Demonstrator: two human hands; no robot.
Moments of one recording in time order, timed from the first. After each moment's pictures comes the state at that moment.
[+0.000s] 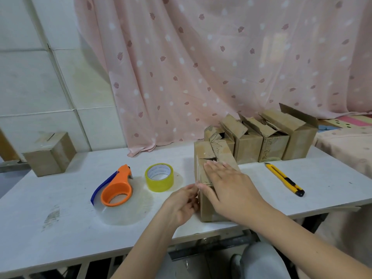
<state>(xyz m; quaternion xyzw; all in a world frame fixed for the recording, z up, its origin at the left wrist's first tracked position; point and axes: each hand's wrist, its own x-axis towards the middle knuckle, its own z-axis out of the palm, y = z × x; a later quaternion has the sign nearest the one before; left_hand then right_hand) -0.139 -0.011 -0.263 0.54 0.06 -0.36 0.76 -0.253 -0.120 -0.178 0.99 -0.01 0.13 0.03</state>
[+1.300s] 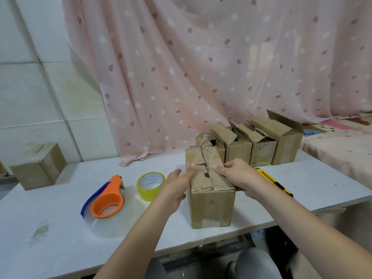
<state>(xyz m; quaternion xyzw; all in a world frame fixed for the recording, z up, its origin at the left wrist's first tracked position) -0.136 -0.023 -0.195 0.71 -0.06 -0.26 0.65 -0.218 -0.183 -0.163 0.81 -0.25 0.06 -0.53</state>
